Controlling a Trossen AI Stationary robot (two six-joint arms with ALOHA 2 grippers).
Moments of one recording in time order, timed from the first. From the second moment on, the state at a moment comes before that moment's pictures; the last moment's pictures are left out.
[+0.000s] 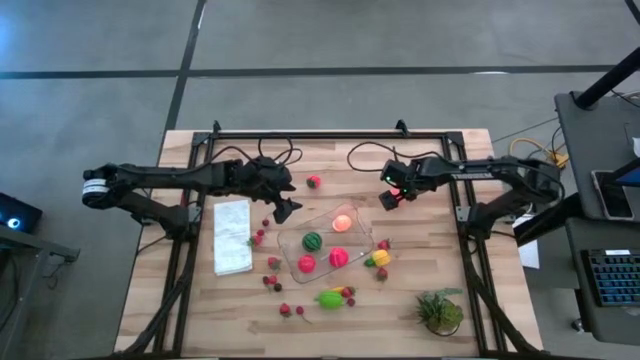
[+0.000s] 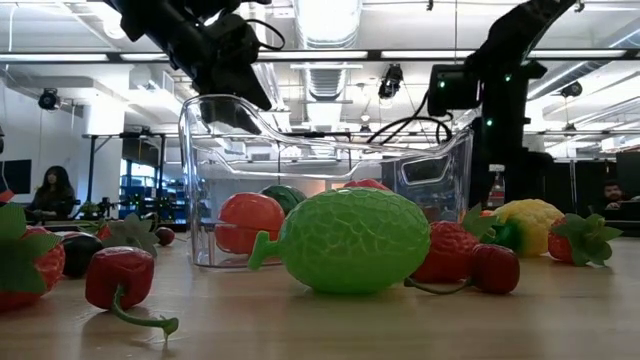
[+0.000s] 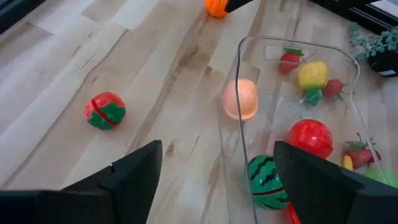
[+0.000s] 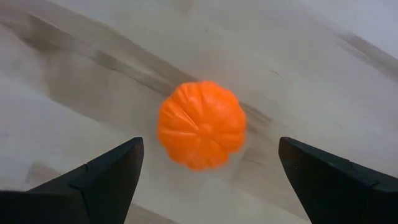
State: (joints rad) left arm 0.18 1.24 0.90 -0.34 0.02 -0.30; right arm -0.37 1.45 0.78 -0.74 0.13 0.69
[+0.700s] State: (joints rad) left arm 0.18 1.24 0.88 -0.32 0.03 -0.31; right arm -0.38 1.56 0.78 -0.66 0.13 0.64
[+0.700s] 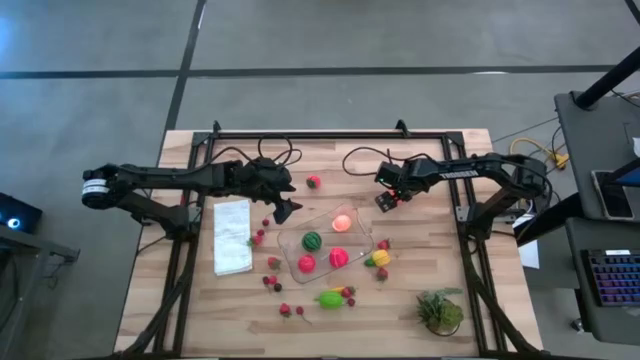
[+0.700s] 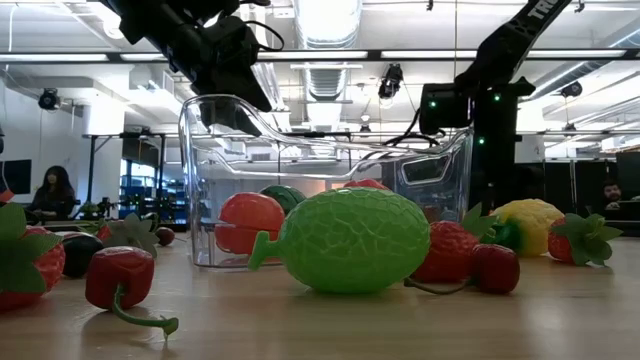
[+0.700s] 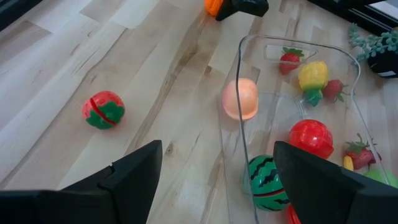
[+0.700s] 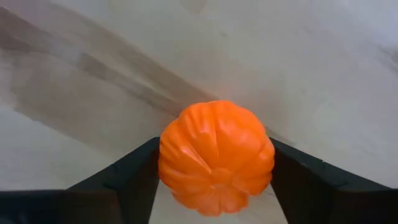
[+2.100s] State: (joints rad) left arm 0.09 0.91 0.80 -0.62 -0.14 -0.51; right arm 0.06 1.63 1.35 -0.77 -0.03 0.47
